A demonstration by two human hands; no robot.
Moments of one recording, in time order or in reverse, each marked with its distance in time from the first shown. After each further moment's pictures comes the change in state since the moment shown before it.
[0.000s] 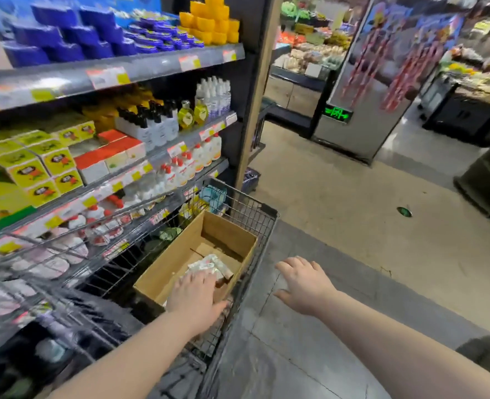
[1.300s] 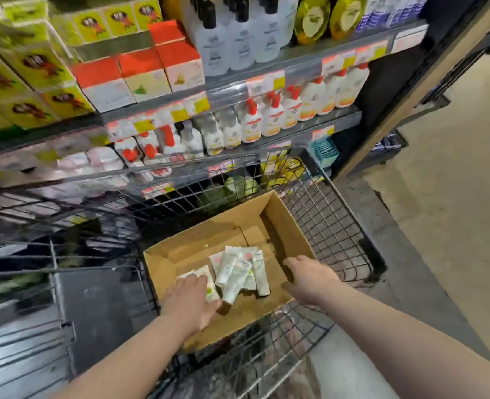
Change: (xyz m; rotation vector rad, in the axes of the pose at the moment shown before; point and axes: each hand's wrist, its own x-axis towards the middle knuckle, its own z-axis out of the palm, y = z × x) left_hand 0.227 -0.050 0.092 -0.288 -0.341 -0.711; right_hand 0.391 0.027 0.064 -0.118 -0.473 -0.437
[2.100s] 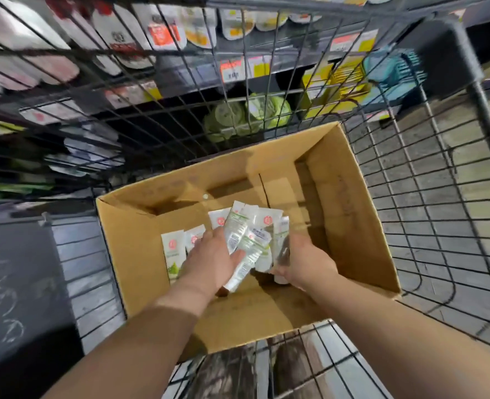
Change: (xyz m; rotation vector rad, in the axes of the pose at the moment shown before) left_hand 0.172 0.012 0.116 -0.519 -0.015 -0.178; right_hand 0.177 -0.010 0.111 0.191 -0.189 0.140
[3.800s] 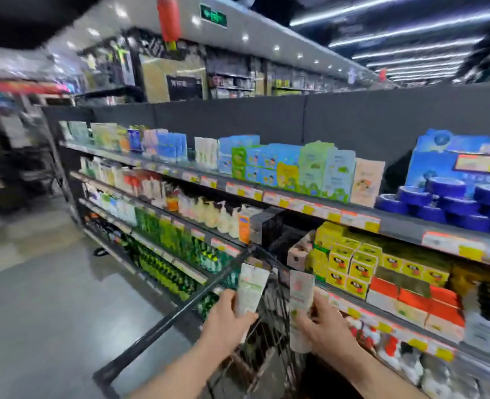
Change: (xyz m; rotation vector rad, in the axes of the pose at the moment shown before) left_hand -0.473 -0.047 -0.253 -0.816 1.164 -0.238; right_hand -0.436 -0.214 -0.136 0.112 0.285 -1.321
